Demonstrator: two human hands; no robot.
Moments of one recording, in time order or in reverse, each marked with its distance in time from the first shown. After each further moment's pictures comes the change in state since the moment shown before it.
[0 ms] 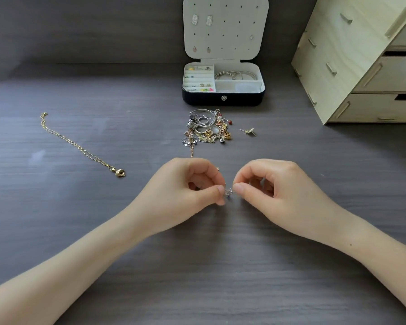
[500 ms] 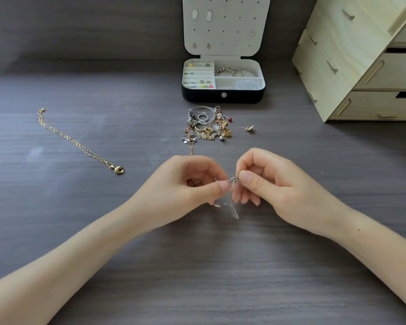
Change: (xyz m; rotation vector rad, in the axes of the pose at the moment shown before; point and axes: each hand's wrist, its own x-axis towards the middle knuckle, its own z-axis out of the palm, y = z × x) left_hand 0.000 -0.005 -0.001 -0.162 -0.064 0.030; right_hand 0.002 -0.001 0.000 0.538 -0.148 0.098
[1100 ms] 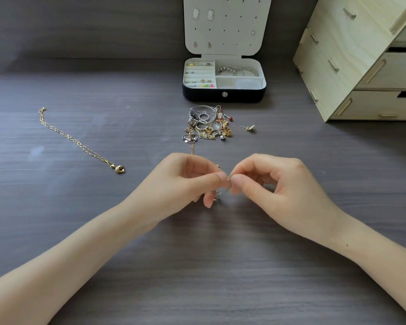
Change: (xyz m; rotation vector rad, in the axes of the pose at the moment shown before) left_hand 0.001 0.006 -0.001 -0.041 0.022 -0.099; right_hand -0.003 -0.002 0.008 -0.256 0.205 -0.126
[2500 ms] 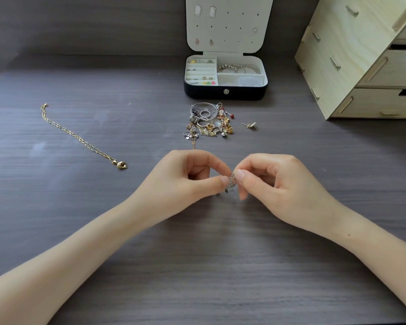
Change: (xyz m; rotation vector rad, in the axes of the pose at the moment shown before) left_hand 0.001 -0.010 0.000 0.084 0.054 0.113; right_hand 0.002 0.004 -0.001 0.016 -0.091 0.045
